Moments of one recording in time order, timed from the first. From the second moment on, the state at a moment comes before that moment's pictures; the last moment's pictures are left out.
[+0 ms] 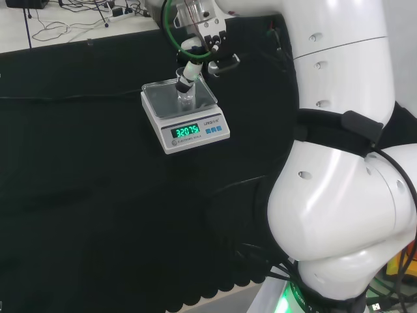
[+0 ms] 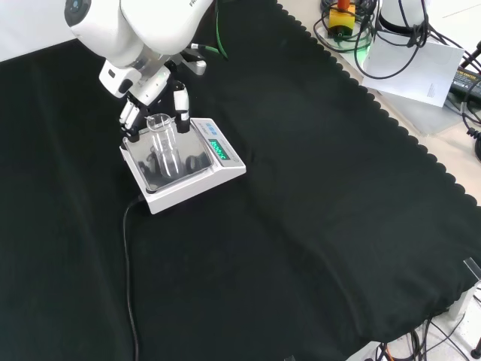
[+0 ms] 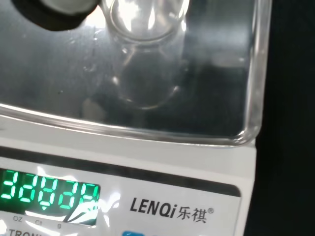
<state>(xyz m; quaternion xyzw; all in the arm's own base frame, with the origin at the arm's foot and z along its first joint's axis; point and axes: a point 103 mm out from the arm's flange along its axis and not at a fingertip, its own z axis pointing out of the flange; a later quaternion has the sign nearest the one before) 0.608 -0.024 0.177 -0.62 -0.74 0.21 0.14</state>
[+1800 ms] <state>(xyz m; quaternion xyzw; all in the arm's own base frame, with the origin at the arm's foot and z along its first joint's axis) 0.505 -0.113 0.340 -0.70 -0.70 0.14 0.01</state>
